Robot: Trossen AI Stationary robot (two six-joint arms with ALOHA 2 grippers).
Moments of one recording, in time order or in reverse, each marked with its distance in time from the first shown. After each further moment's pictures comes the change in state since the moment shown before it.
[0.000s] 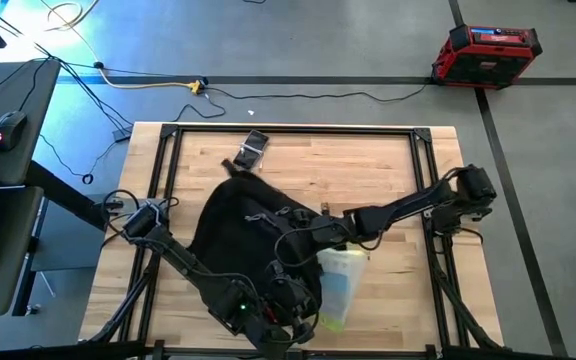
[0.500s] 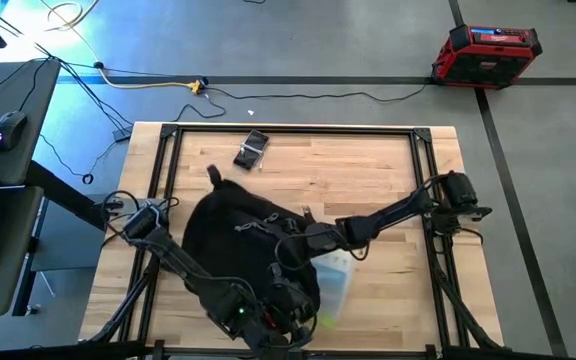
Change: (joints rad) left arm -0.009 0.005 0.000 0.000 -0.017 -0.001; right arm 0.002 0.160 0.000 0.342 -0.056 0.105
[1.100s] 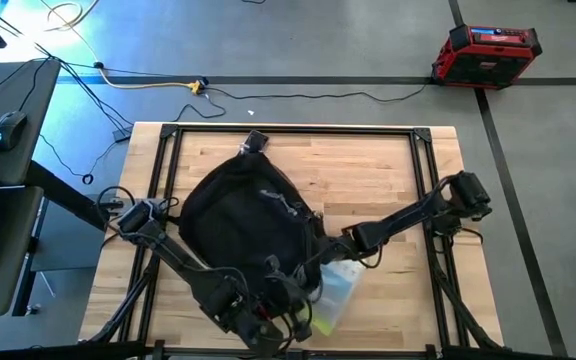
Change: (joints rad) left arm -0.006 -0.055 0.002 0.078 -0.063 0.133; right arm 0.077 -0.077 0.000 -0.214 0.286 0.104
